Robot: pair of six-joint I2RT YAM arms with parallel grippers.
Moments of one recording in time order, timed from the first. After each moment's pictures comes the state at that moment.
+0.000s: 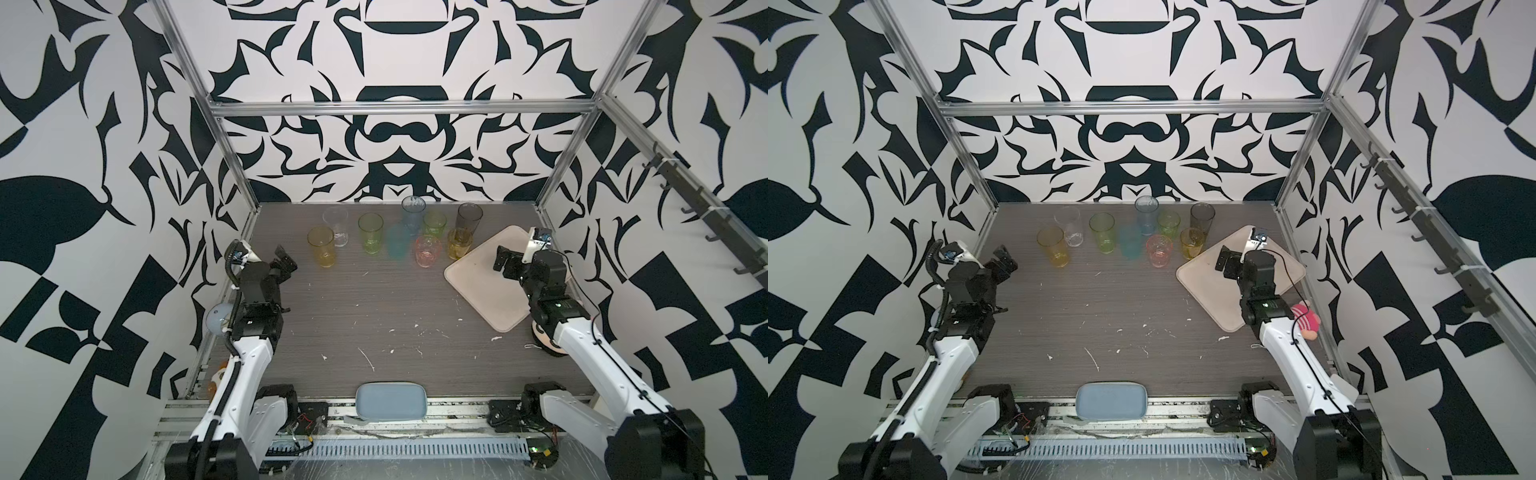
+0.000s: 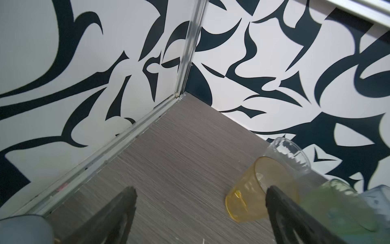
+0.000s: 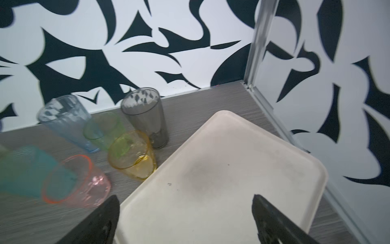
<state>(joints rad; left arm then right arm) 0.03 0.87 0.59 0.03 -0.27 -0.46 0.09 0.99 0.69 -0.09 0.10 0.26</state>
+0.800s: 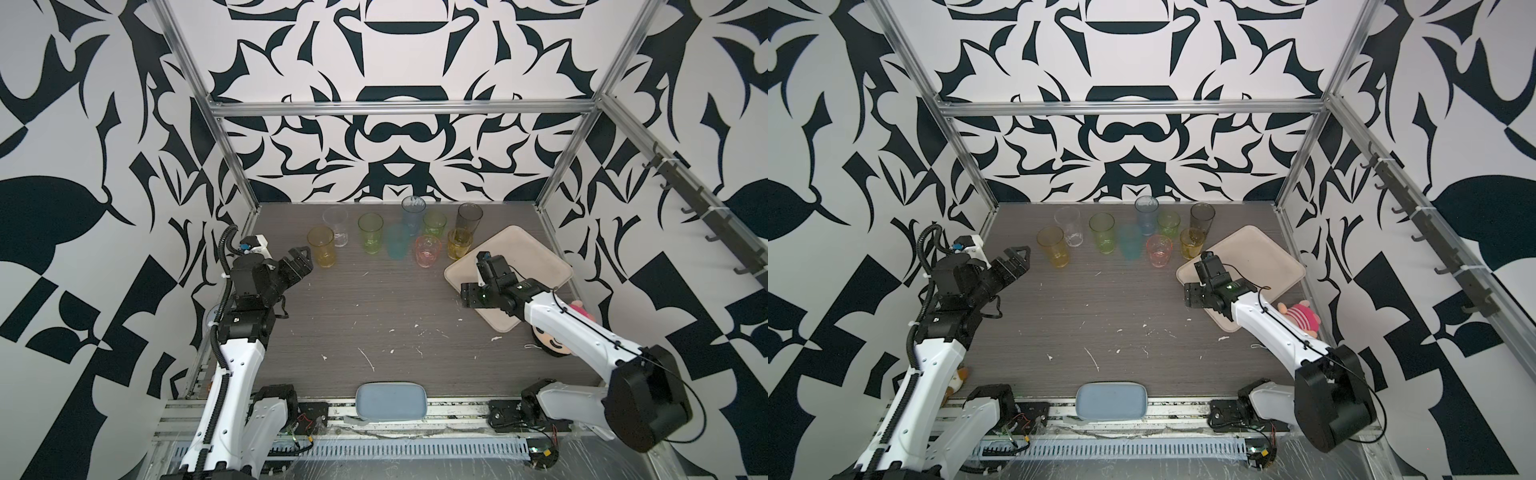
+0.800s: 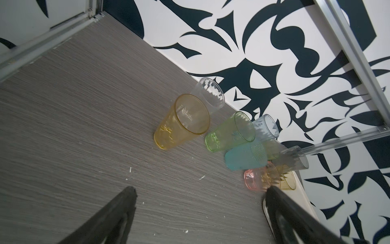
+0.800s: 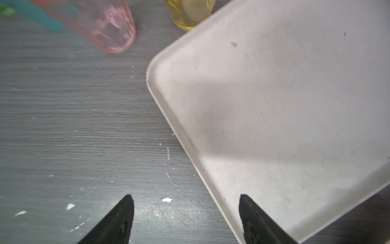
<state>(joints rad) 0.03 0.84 0.76 -0.31 0.23 -0.61 0.40 1.29 0.81 -0.57 0.12 0.37</state>
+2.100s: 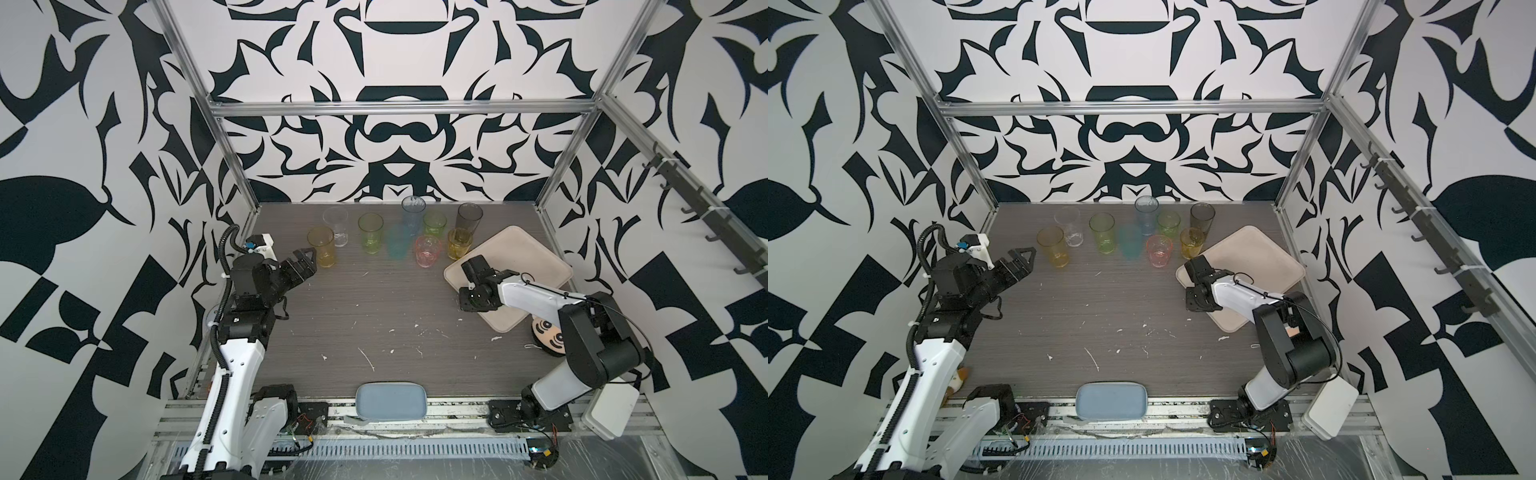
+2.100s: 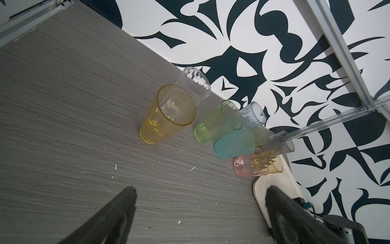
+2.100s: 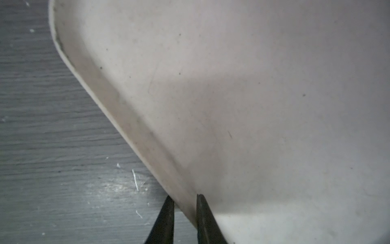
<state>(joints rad) 0.03 0.84 0.76 -0.31 0.31 -0.59 0.38 1.59 0.85 -0.52 0.12 0.41</state>
